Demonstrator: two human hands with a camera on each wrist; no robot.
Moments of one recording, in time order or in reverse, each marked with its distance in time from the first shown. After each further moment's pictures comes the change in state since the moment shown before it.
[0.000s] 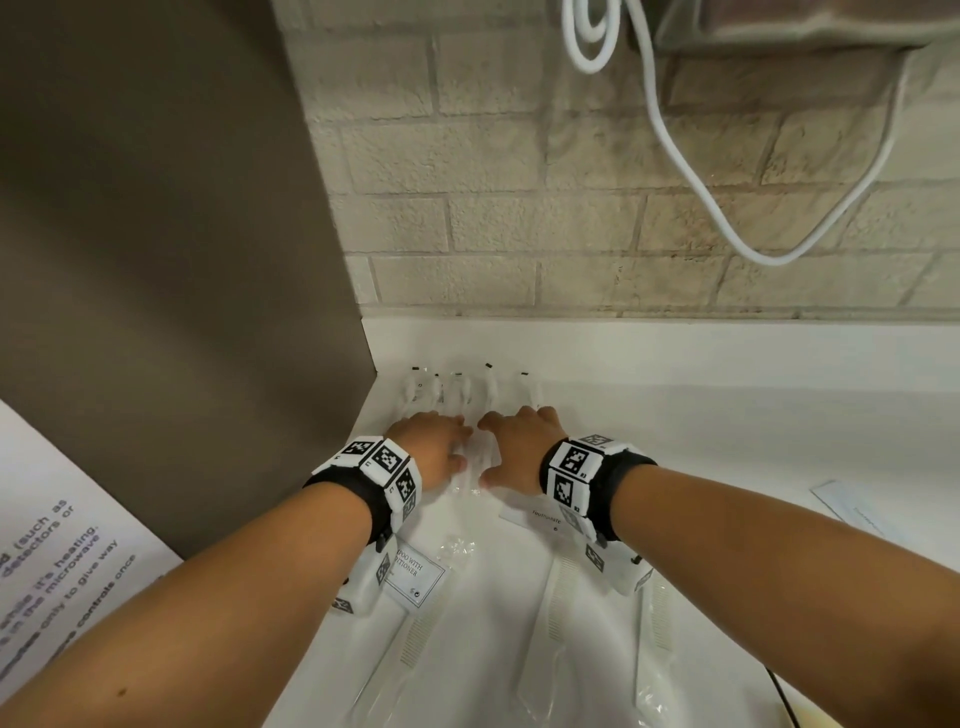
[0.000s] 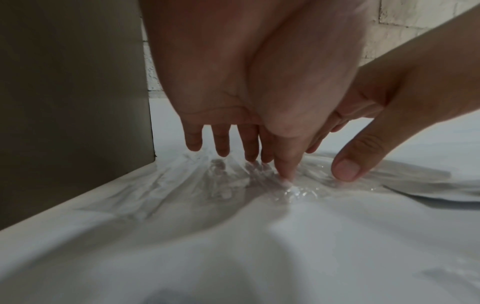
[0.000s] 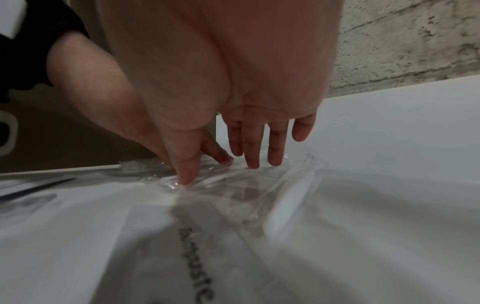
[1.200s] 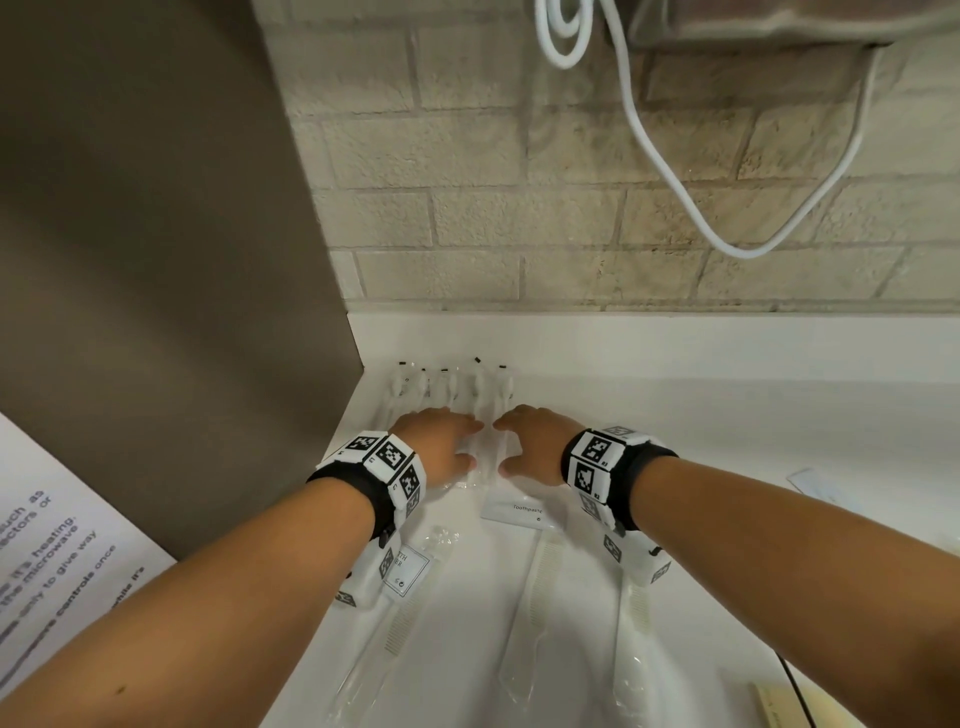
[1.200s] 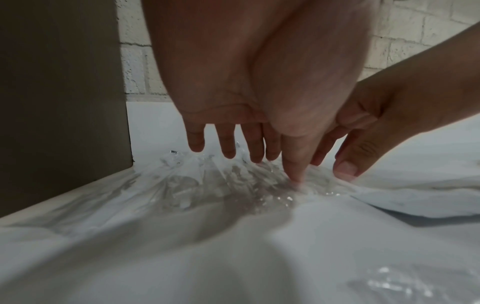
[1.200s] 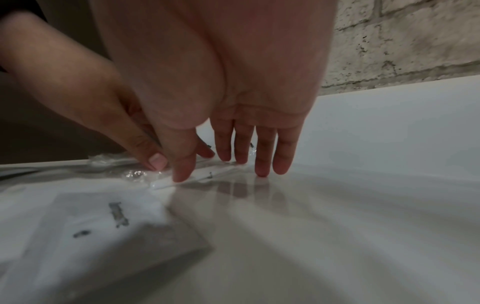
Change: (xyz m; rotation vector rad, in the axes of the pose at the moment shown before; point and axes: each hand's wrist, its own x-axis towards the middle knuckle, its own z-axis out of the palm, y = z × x) left_hand -0.005 0.022 0.000 -0.047 0.054 0.058; right_hand -0.014 0.034 -0.003 0.127 -0.099 0.046
